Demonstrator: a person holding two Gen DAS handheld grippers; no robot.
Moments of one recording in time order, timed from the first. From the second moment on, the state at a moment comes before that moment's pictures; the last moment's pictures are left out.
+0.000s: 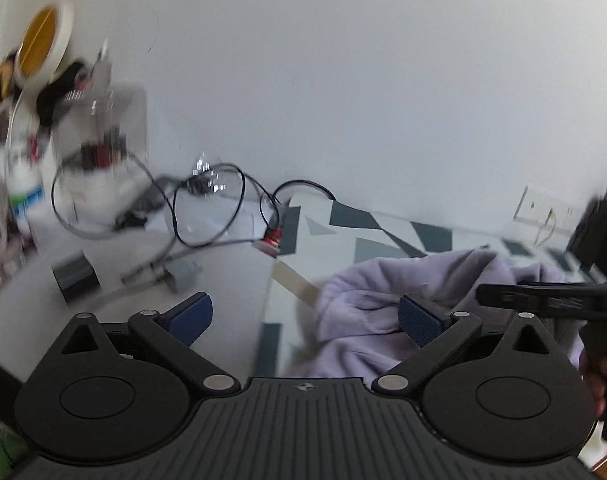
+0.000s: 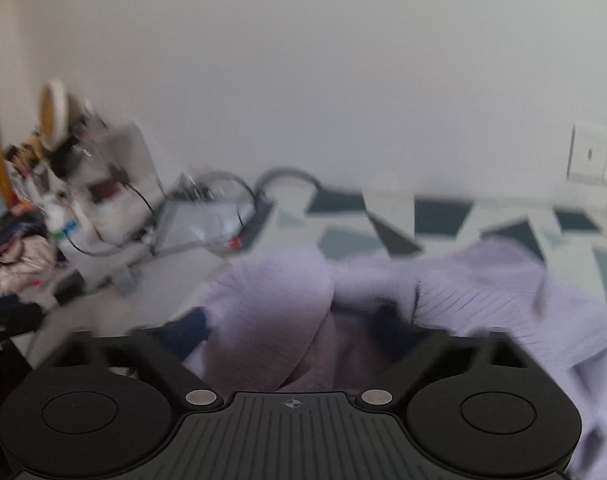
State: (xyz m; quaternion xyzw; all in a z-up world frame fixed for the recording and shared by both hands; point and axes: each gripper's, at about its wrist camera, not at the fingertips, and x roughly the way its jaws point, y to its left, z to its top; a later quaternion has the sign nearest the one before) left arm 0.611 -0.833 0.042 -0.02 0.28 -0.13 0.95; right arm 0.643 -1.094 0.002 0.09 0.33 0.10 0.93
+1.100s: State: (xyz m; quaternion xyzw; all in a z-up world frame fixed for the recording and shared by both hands) left arm 0.642 -1.010 -0.043 0.27 0.26 -0.39 0.84; right arm 0.458 -1.188 -0.001 0.24 0.28 0.01 0.93
